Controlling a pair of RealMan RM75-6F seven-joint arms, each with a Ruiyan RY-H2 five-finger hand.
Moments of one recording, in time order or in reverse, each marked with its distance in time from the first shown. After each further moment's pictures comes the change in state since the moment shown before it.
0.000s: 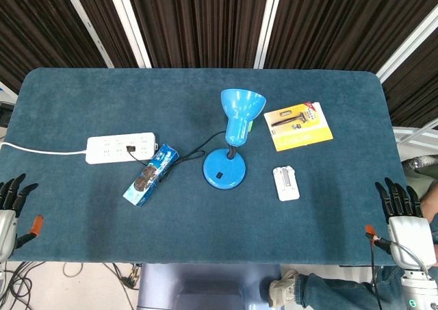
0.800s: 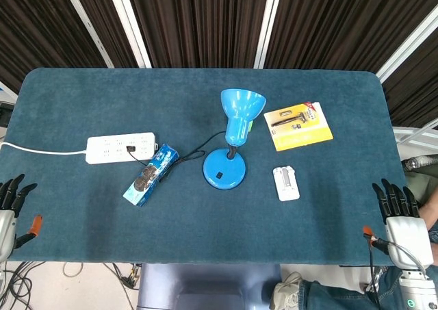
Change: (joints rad) left arm 0.002 -0.001 -0.002 -0.003 -0.008 0.000 0.002; right arm 0.005 0.002 -0.010 -0.009 0.001 -0.023 0.005
